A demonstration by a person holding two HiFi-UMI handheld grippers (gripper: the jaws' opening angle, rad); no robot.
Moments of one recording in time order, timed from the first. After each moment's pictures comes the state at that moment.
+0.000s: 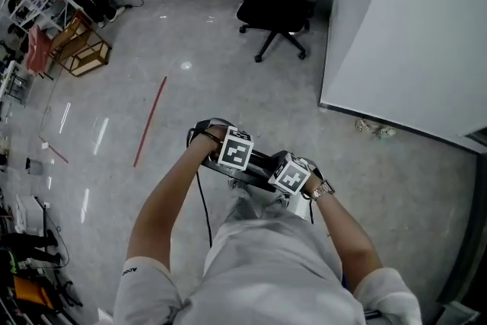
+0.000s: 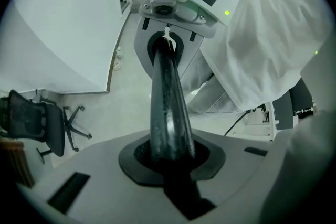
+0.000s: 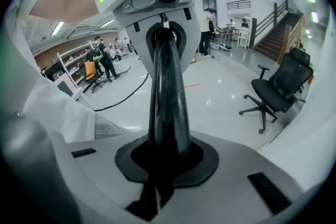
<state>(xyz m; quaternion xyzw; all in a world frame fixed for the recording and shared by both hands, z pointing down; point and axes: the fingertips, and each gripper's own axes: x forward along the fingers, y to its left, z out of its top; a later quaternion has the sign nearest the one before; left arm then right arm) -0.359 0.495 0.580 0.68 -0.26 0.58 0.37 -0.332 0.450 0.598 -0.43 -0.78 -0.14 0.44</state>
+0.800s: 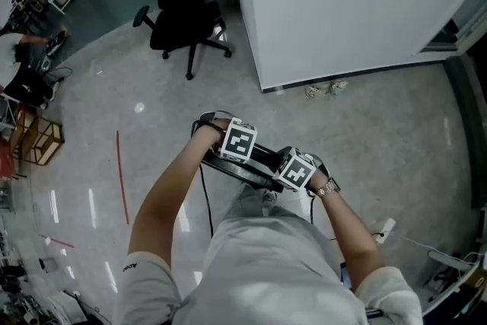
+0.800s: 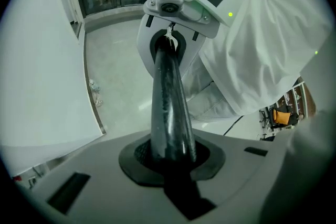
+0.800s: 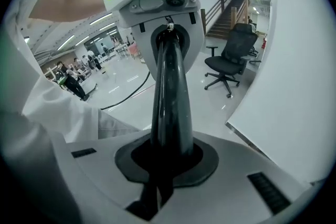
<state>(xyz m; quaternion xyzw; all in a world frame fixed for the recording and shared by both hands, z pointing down) -0.304 0.296 0.591 0.75 -0.08 0.62 0.22 -0.258 0.276 0.605 -0.23 -0.84 -0.03 0.48</state>
